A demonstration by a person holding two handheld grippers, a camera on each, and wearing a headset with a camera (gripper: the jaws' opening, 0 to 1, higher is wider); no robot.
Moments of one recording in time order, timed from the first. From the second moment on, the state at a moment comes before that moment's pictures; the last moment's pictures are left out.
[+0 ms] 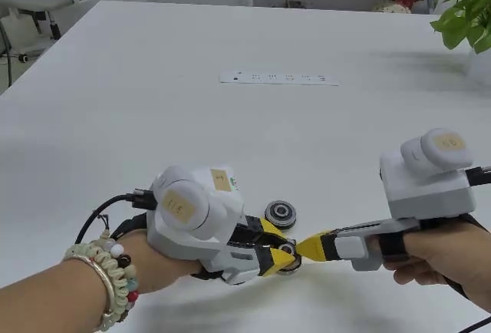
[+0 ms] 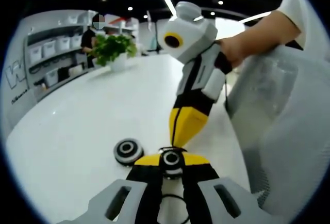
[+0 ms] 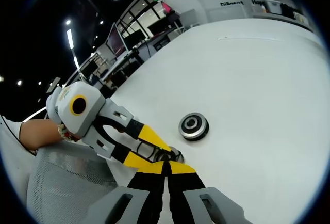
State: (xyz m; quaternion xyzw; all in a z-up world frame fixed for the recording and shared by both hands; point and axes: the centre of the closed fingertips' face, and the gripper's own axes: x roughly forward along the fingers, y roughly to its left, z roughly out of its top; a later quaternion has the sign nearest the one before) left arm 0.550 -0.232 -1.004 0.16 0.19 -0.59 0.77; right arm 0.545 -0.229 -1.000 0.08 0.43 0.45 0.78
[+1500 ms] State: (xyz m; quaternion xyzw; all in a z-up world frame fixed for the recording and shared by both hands) left arm 0.546 -0.239 -0.988 0.21 0.18 -0.59 0.75; right arm 0.552 -0.235 -1.006 0.05 0.43 0.44 0.79
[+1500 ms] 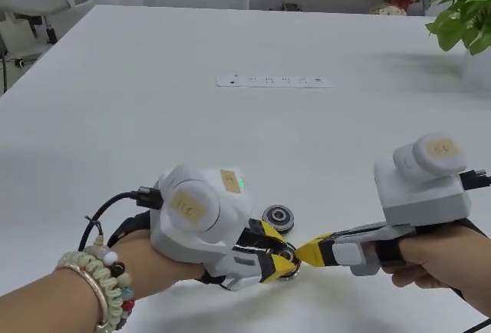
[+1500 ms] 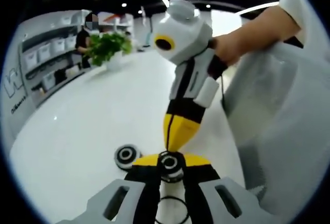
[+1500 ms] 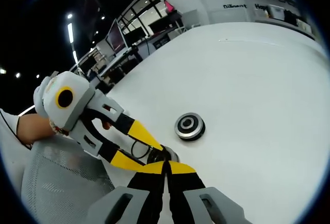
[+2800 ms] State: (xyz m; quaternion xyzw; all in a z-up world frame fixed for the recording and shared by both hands) left arm 0.533 -0.152 -0.877 0.24 0.13 -0.55 0.79; right arm 0.559 -0.231 -0.975 0.09 0.39 0.44 0.80
